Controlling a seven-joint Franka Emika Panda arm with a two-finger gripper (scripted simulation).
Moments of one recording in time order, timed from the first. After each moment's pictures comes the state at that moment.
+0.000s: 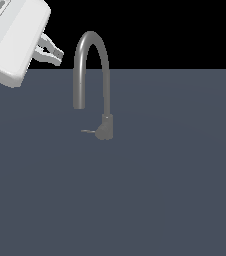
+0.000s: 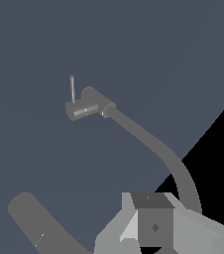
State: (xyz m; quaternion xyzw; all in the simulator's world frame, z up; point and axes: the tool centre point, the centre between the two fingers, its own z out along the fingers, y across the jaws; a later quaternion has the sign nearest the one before) arm -0.095 0.116 0.313 0.72 0.49 -0.05 0.48
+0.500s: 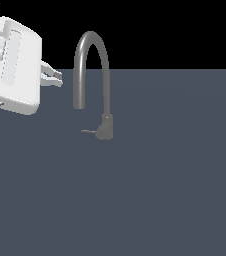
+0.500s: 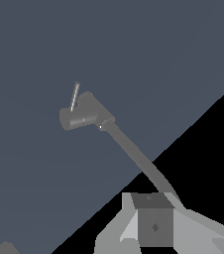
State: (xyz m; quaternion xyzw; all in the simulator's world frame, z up) arm -0.086 0.127 0.269 0.63 0.55 -0.06 0.54
